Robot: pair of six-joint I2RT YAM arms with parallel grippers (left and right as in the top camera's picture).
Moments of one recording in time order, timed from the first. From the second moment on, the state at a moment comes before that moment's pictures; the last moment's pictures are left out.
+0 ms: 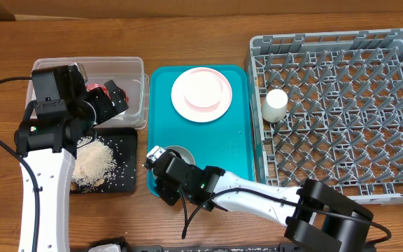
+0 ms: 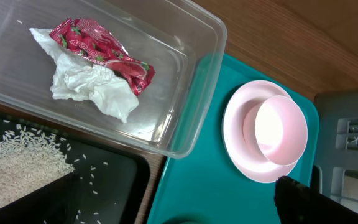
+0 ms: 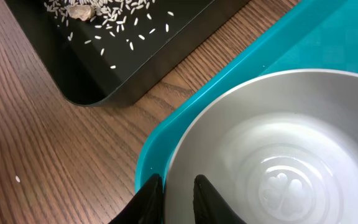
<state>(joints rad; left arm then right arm) 0.13 1.29 1.22 -0.84 0.19 -0.40 1.11 1.83 1.05 -0.14 -0.07 0.30</state>
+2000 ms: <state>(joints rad) 0.13 1.29 1.22 -0.84 0.19 -0.40 1.05 1.75 1.05 -0.22 0.06 0.28</state>
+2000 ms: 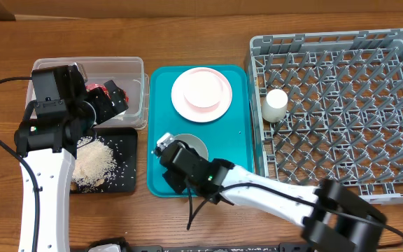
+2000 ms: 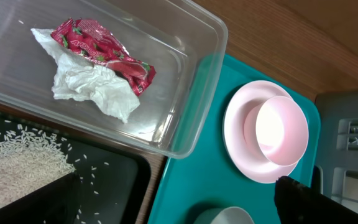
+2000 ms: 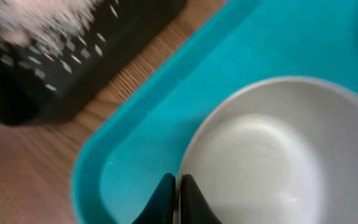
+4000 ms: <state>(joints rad) 0.13 1.29 1.22 -0.84 0.19 -0.40 -0.30 1.20 0.74 -0.82 -1.34 0.05</state>
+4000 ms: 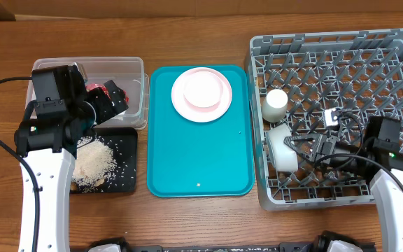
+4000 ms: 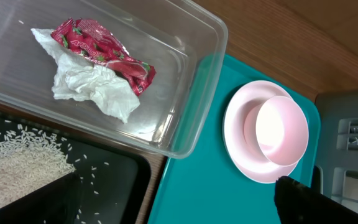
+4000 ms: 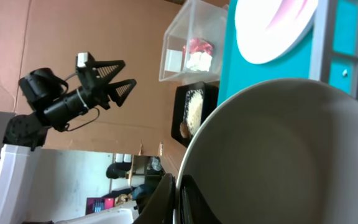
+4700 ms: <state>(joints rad) 0.13 1.29 1.22 -0.84 0.19 -0.40 -0.43 1.20 0.71 -0.80 -1.49 0.11</state>
